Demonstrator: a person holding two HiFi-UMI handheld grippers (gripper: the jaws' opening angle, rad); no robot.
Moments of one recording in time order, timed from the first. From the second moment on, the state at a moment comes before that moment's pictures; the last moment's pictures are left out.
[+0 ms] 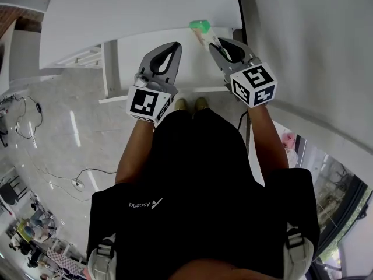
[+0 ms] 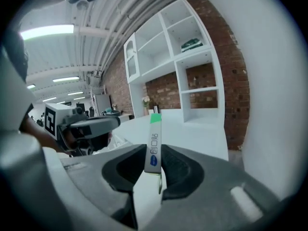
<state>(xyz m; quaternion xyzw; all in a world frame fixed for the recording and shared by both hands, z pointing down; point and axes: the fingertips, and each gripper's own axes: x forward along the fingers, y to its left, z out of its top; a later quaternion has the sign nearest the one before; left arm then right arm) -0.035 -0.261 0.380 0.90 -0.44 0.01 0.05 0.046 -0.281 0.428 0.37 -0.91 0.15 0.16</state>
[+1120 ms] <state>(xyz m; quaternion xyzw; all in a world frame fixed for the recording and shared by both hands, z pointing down) -0.035 -0.236 0.324 0.90 -0.43 -0.03 0.01 0.052 -0.222 0.316 0.36 -0.93 0.09 -0.02</state>
